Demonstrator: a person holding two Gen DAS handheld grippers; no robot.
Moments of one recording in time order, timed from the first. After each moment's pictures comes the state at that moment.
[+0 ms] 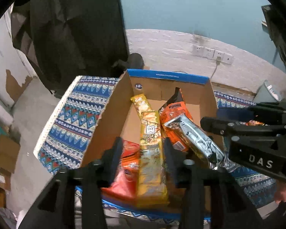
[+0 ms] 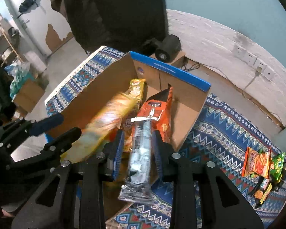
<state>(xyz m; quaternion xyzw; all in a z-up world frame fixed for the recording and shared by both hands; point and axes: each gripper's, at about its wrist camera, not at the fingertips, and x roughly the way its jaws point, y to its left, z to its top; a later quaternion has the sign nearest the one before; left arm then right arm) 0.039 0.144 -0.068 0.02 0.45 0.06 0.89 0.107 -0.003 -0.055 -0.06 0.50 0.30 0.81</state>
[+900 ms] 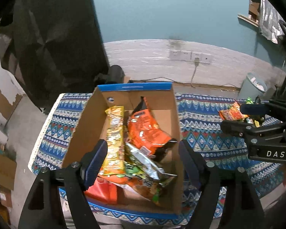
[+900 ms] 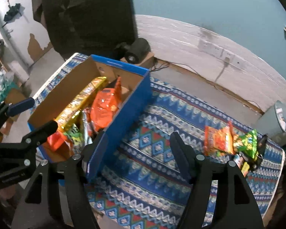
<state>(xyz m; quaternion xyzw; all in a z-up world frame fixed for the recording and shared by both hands) 0.028 0.085 -0.050 0.04 0.43 -0.01 0.90 0.082 -0.112 -0.039 -0.05 0.49 0.22 0.84</state>
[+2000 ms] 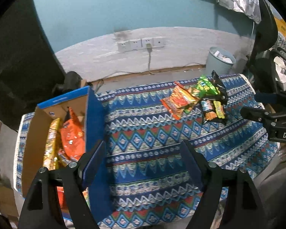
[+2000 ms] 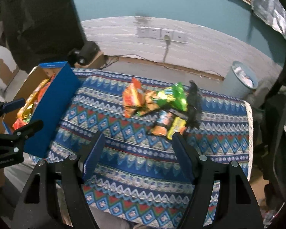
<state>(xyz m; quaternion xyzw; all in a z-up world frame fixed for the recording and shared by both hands) 0.031 -0.070 -0.062 0.10 0.46 -0.13 0.87 0.037 -0.309 -0.045 0.00 0.50 0.08 0.86</state>
